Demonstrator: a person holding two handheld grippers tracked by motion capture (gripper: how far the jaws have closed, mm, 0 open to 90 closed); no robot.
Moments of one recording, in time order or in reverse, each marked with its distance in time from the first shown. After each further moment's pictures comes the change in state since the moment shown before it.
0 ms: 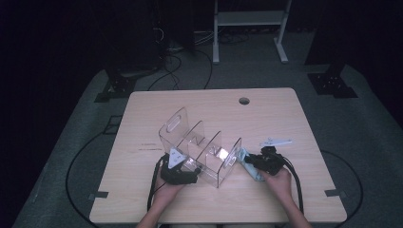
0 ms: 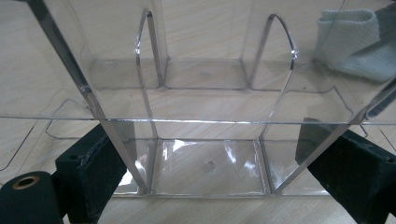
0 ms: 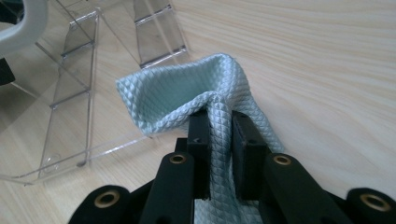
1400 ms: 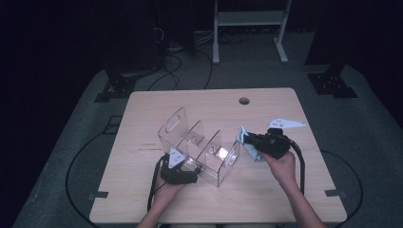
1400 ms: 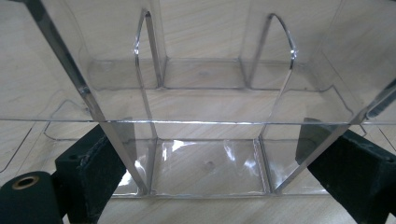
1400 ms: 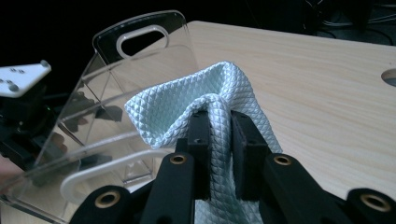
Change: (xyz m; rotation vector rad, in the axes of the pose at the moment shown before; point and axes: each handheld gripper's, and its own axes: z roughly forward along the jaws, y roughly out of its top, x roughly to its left) left arm -0.001 0.000 0.001 -0.003 0.009 -0.011; right arm 0.022 0.066 -0.056 -0.220 0.099 -0.075
